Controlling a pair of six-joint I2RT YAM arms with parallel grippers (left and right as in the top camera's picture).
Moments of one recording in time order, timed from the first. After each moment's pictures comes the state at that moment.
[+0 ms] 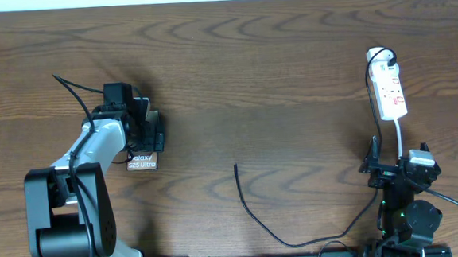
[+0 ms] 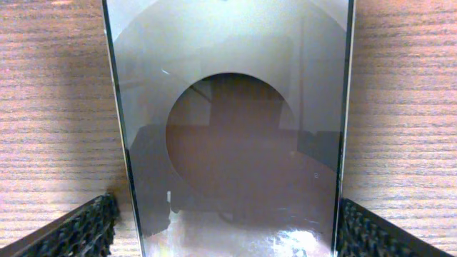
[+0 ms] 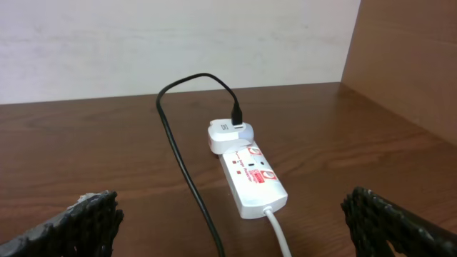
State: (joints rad) left arm 0.04 1.76 0.95 -0.53 0.02 0.11; right arm -0.25 0.01 0.01 -0.07 -0.03 -0.01
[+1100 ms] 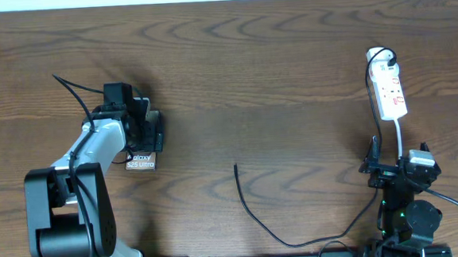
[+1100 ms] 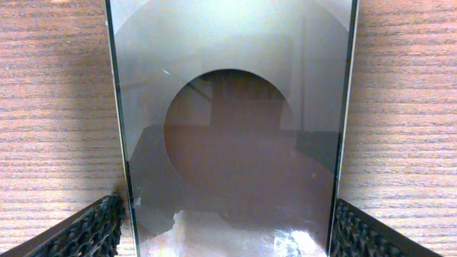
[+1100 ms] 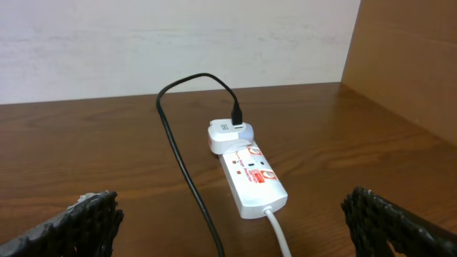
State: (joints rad) left arm 0.04 1.76 0.95 -0.53 0.02 0.11; right arm -0.25 0.01 0.01 -0.07 -0.03 -0.01
